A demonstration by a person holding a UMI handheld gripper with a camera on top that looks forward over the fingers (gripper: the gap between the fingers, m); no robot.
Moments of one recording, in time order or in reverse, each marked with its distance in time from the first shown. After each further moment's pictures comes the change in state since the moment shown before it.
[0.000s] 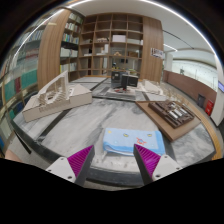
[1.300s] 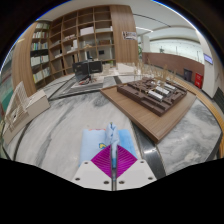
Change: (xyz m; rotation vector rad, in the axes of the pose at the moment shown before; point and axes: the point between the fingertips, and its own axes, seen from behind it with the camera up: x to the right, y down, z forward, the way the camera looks) arm 0.168 0.029 0.135 -0.096 0.117 0.253
